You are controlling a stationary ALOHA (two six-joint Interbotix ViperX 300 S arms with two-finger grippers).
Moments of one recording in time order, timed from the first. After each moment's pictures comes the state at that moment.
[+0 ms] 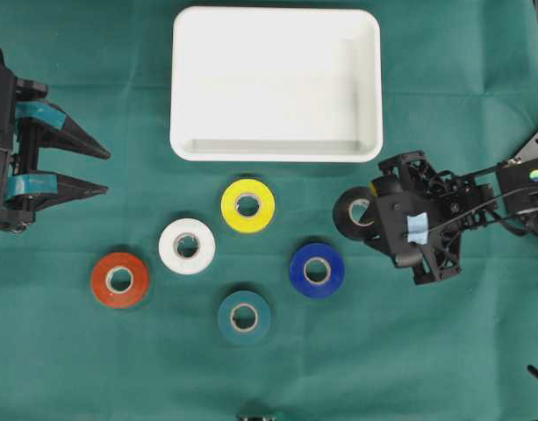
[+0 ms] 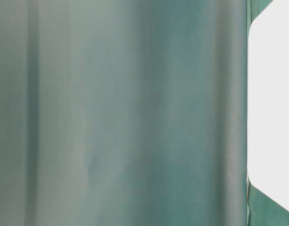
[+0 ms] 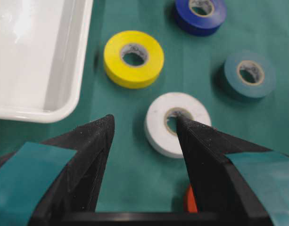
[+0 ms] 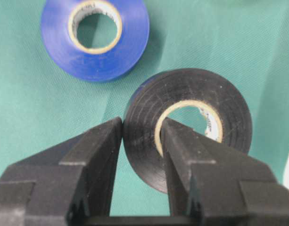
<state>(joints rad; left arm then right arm) -0.06 -0.76 1.05 -0.03 0.24 -0.16 0.22 -0.27 0.90 0.00 0.30 0.11</state>
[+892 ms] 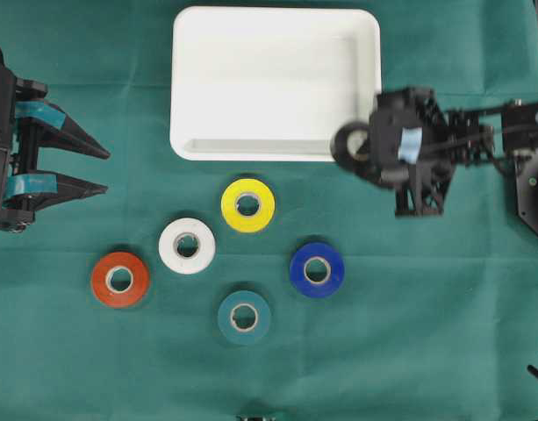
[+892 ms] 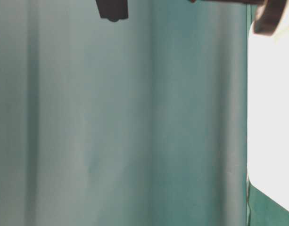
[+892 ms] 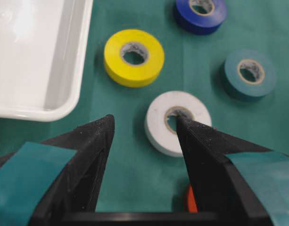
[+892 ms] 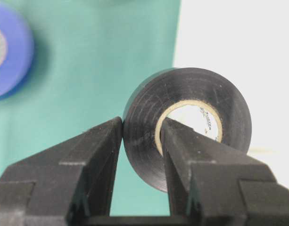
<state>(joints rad) -0.06 -0.76 1.05 -0.03 0.24 -0.16 -0.06 -0.31 0.89 -0.05 0.32 0.11</state>
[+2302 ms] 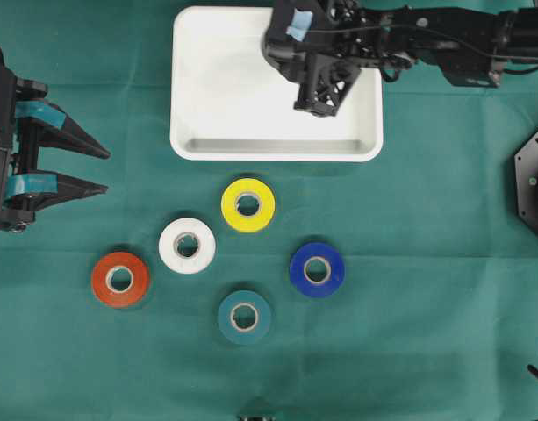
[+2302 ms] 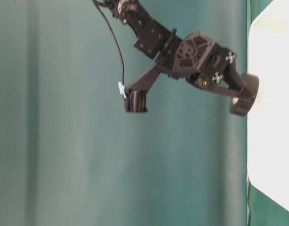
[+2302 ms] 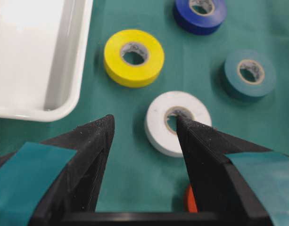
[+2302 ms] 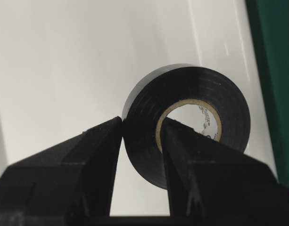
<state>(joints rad) -0.06 -0.76 1.05 -0.03 0.24 -0.16 -0.33 0.11 0.48 -0.14 0.29 0.10</state>
